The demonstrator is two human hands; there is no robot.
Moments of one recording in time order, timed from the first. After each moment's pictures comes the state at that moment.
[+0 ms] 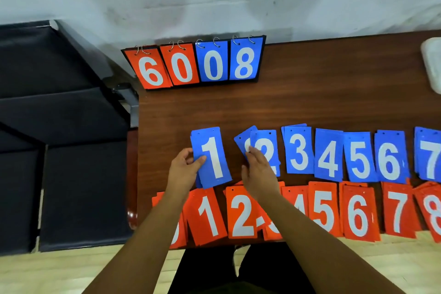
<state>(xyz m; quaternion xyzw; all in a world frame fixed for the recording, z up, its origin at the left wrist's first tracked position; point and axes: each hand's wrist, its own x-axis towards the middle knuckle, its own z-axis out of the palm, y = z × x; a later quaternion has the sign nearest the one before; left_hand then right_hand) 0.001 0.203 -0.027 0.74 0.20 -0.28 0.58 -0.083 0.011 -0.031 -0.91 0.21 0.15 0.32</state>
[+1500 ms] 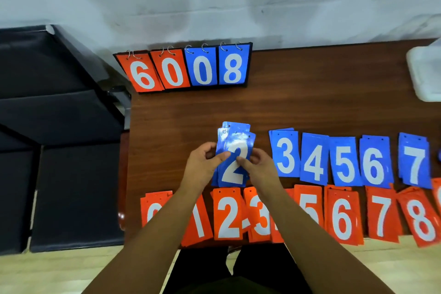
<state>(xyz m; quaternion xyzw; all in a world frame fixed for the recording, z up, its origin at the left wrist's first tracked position) -0.005 0.137 0.006 0.73 0.08 -0.31 0.60 -0.072 -0.016 0.002 -0.61 0.41 0.10 0.67</state>
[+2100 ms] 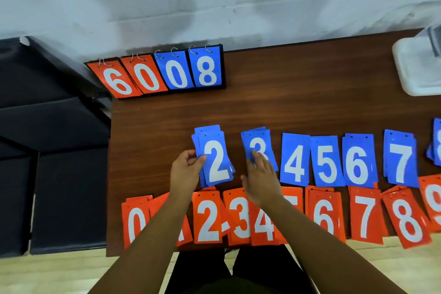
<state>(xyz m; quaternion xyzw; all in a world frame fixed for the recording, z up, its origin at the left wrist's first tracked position) -0.027 0.095 -0.007 0.78 0.19 -0.25 0.54 -0.121 -0.093 -0.037 -0.94 0.13 0.24 0.20</state>
